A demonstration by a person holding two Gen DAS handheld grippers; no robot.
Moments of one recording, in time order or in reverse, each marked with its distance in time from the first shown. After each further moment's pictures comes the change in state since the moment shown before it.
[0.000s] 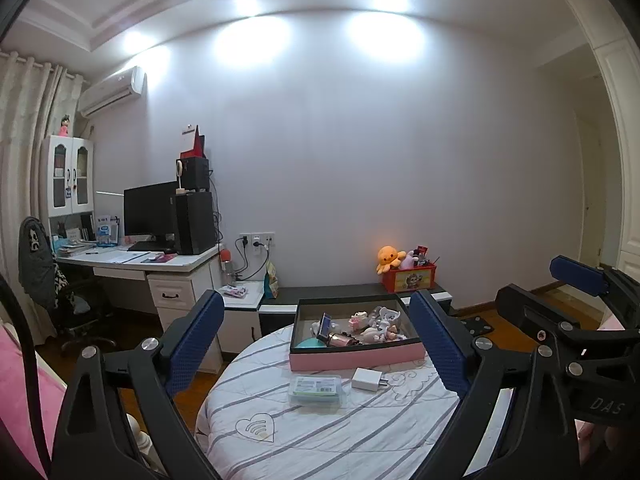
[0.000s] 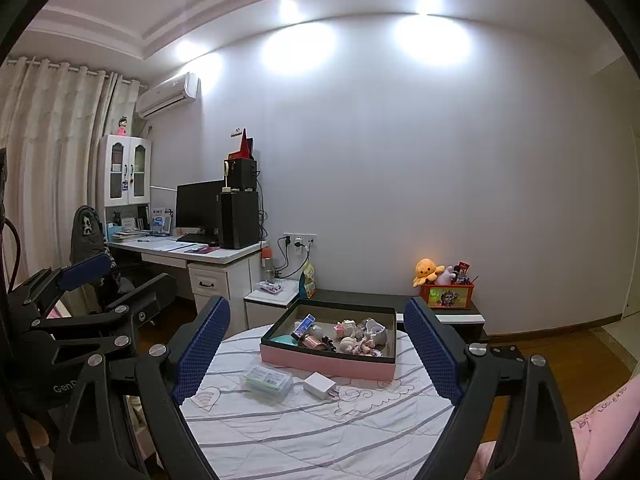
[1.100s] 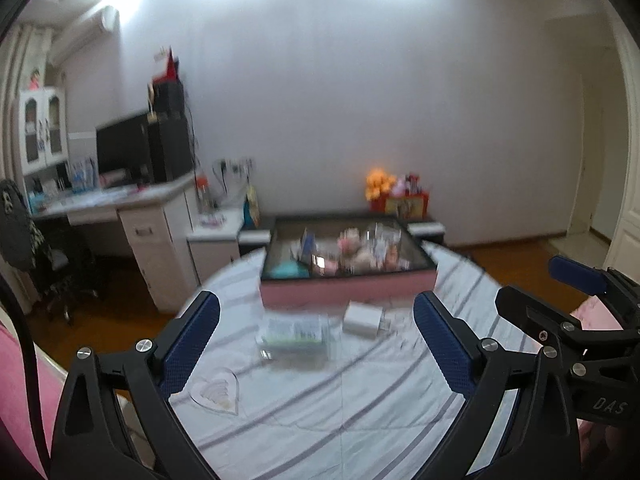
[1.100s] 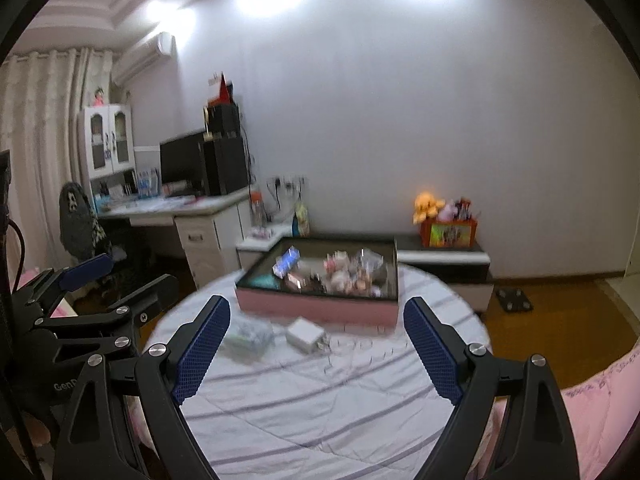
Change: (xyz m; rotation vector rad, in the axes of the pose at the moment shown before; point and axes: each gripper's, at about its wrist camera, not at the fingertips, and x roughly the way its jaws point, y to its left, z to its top) left arm 0.125 -0.012 -0.082 -0.009 0.307 -0.062; right arm 0.090 -0.031 -0.066 0.074 0.236 -0.004
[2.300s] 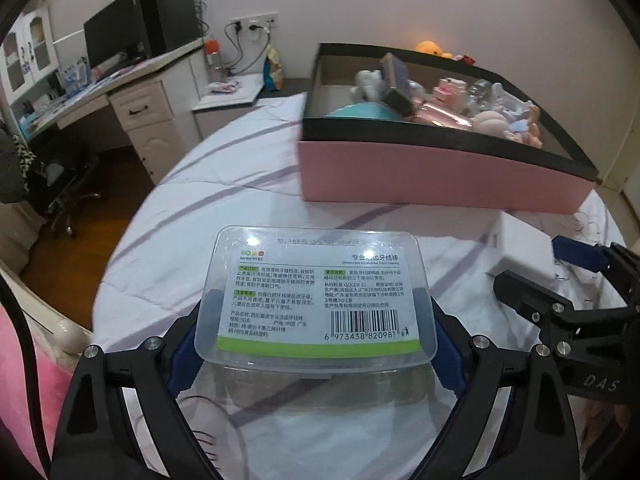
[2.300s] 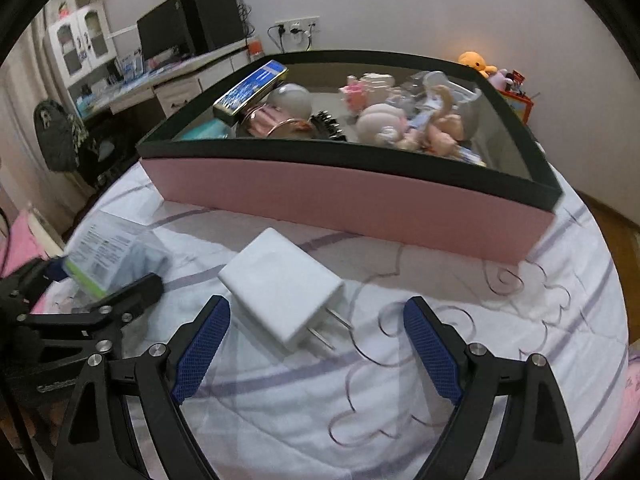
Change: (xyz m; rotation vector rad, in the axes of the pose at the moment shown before) left arm 0.206 0.064 -0.054 -0.065 0.460 0.080; right arm 0.252 -0.011 -0.055 -0.021 0.537 0.069
